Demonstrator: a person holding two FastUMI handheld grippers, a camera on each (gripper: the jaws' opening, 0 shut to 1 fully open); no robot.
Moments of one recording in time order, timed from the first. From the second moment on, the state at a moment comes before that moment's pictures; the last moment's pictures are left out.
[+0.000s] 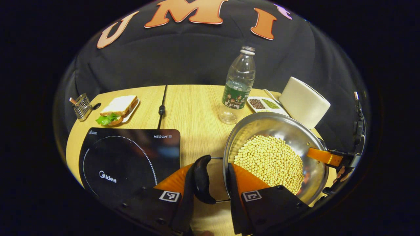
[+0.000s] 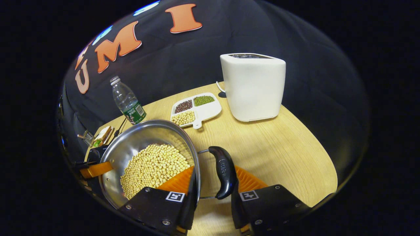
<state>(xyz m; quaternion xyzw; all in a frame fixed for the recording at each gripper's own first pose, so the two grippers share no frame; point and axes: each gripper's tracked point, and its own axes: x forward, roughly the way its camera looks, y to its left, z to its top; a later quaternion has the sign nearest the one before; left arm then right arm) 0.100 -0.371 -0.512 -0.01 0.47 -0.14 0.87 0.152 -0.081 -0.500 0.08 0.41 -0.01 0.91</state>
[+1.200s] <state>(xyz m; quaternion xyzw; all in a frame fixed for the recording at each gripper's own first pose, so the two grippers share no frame) 0.093 -0.211 -0.353 -0.02 0.41 -0.11 0.91 0.110 0.071 -0.361 0.10 0.36 0.04 0.93</state>
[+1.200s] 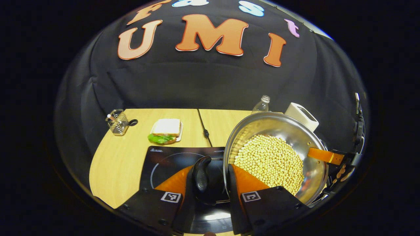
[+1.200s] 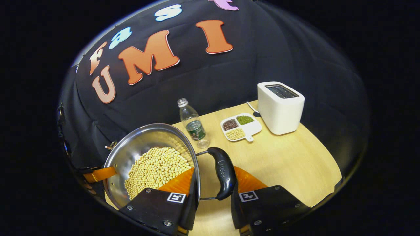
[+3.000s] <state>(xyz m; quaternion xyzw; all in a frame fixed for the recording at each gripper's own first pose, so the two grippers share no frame) 0.128 -0.028 -0.399 -0.03 0.42 -0.05 0.90 0.087 0.243 -0.444 0.10 0.43 0.07 0.89</state>
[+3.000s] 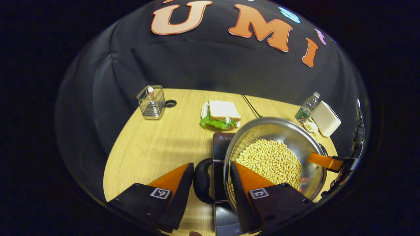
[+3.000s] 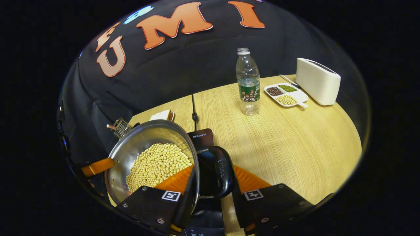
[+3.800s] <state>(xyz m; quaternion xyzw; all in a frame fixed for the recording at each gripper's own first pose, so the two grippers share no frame) 0.061 0.020 -0.050 -0.03 0.07 0.03 1.00 0.063 0.108 -0.137 -0.01 0.14 0.04 0.99</state>
